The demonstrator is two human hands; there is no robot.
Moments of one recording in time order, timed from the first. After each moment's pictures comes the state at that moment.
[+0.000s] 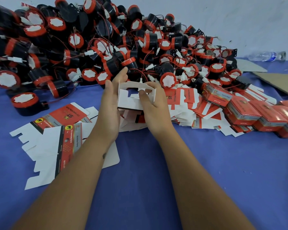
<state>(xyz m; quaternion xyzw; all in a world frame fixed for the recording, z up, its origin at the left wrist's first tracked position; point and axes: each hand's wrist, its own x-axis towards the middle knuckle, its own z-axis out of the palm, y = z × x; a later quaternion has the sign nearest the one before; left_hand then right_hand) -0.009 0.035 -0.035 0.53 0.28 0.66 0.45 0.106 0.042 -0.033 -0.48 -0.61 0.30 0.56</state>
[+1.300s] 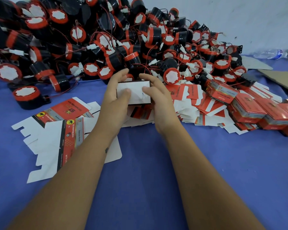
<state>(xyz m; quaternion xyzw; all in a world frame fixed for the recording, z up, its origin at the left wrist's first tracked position) -0.012 0.039 -0.043 0.55 0.41 0.63 0.36 0.111 0.041 -0.027 -0.33 -0.53 0.52 0.58</state>
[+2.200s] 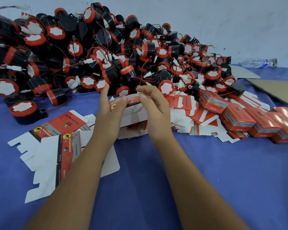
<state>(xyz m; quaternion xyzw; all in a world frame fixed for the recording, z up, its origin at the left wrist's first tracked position) -0.019 0.042 -0.042 0.51 0.49 0.59 0.38 0.103 0.029 -0.018 -0.32 -0.59 0.37 0.64</state>
